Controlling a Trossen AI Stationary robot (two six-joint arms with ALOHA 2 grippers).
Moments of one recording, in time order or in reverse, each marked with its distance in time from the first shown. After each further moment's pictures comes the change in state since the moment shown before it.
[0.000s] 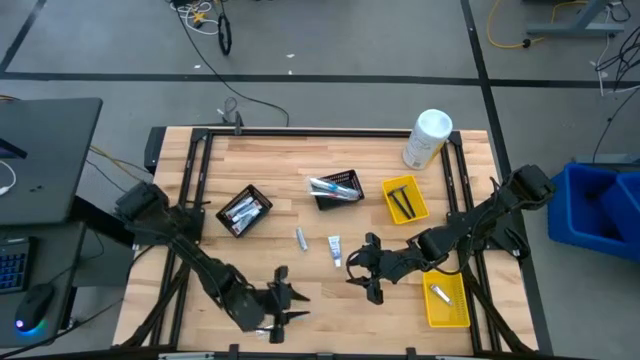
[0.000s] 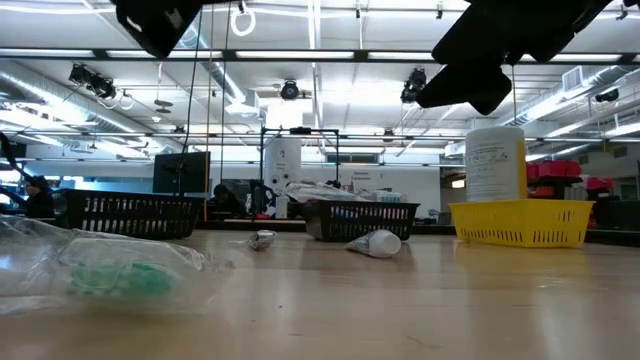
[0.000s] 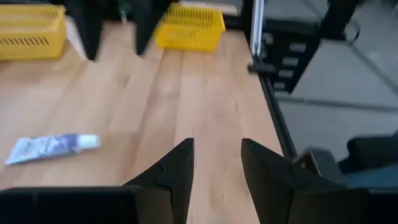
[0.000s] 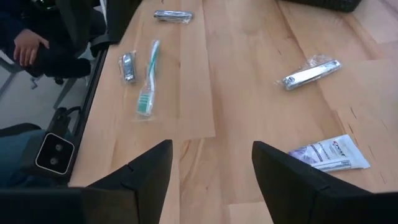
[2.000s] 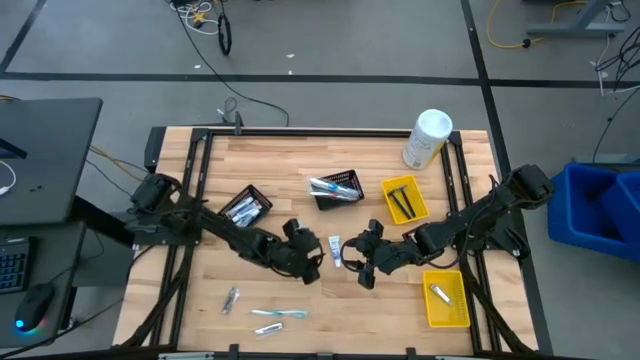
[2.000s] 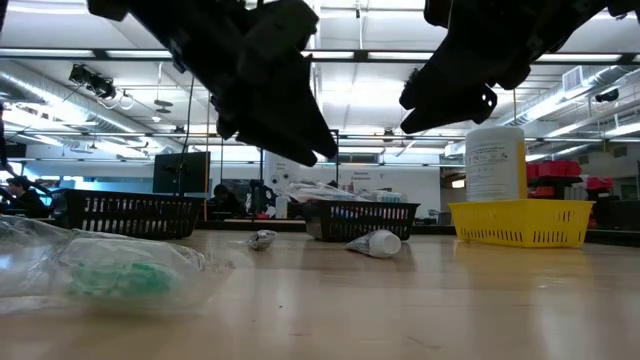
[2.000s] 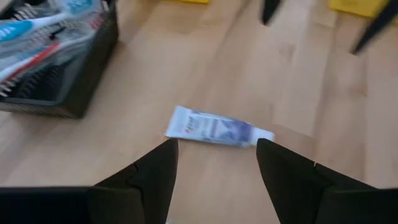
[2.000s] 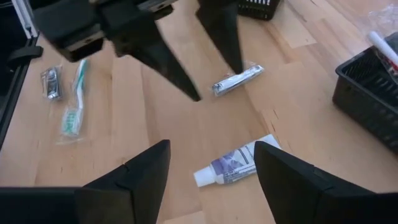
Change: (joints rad) left arm 0.359 0.044 0.059 -0.321 0.056 -0.128; right arm -0.062 0.004 0.000 -0.068 0.150 0.018
